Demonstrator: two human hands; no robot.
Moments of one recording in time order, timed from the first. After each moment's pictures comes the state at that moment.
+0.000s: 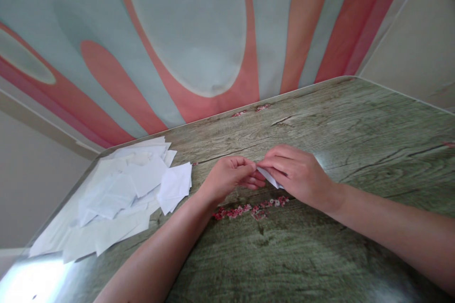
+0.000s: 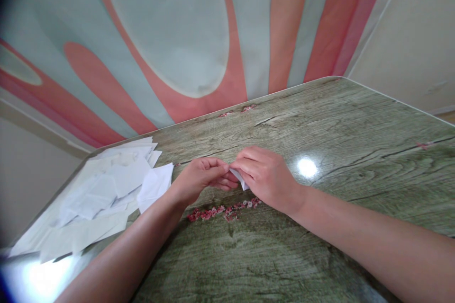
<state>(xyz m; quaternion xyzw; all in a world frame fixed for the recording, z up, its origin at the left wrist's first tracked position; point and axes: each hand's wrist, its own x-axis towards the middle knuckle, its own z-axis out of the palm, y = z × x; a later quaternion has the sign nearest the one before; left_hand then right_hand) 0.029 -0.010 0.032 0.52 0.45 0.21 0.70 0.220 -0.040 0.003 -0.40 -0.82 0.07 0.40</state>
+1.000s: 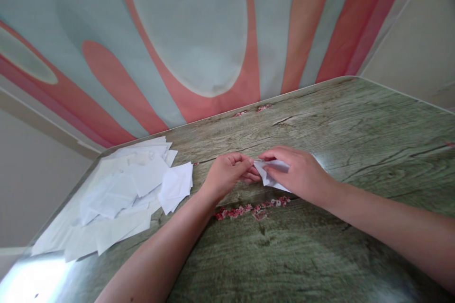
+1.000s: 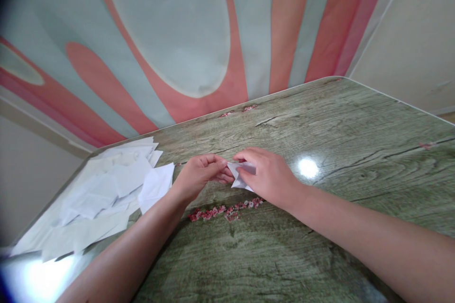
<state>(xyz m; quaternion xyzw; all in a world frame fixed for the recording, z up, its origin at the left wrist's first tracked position) 0.026 -0.003 0.024 0.55 0.47 0.25 0.64 0.217 -0.037 0.002 -0.48 -0.77 0.16 0.39</state>
